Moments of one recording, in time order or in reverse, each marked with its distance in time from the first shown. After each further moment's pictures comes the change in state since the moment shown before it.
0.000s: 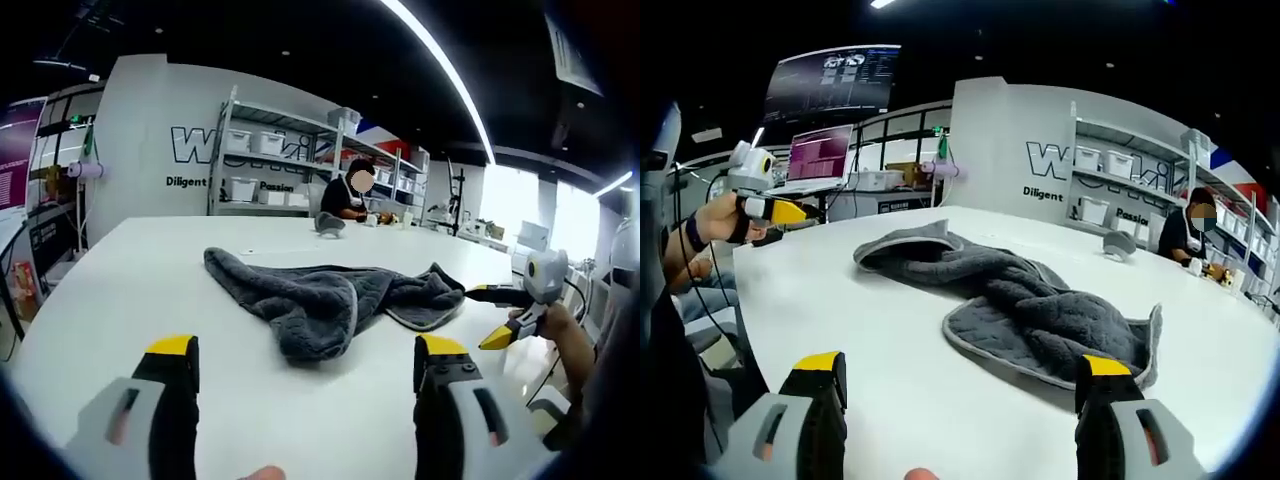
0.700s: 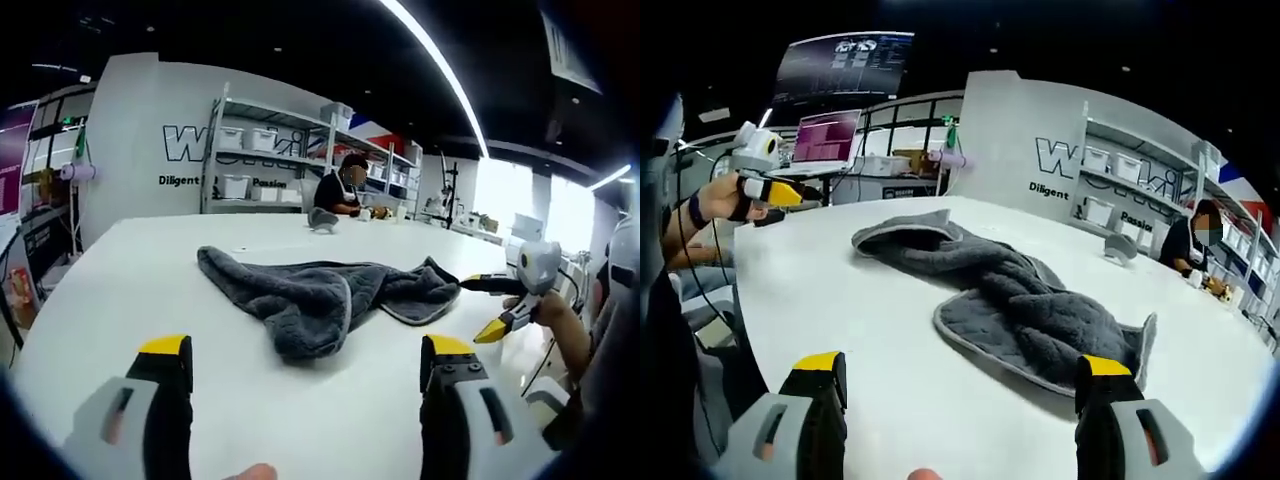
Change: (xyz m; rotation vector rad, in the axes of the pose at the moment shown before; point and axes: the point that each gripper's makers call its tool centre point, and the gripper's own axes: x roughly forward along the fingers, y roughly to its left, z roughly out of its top) left arm 0.005 -0.007 0.000 0.044 0.030 -0.037; right arm 0.003 -0.005 -0.005 -0.084 0.055 0.027
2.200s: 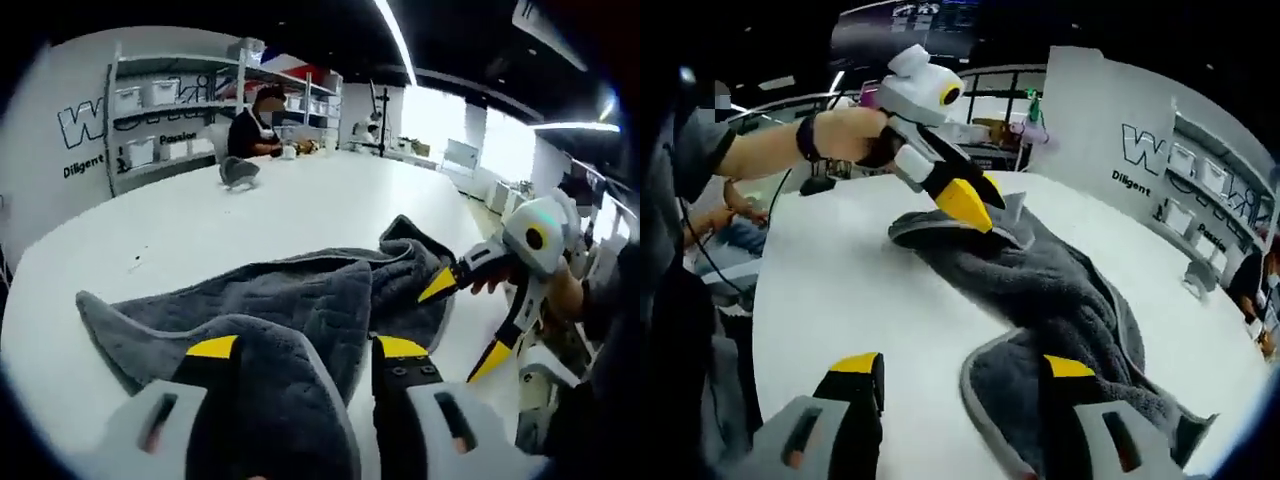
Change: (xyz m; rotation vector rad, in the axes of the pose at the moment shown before) left arm 0.166 -0.065 0.018 0.150 0.301 -0.326; right arm 0.065 0.021 0.024 -0.095 0.142 0.337
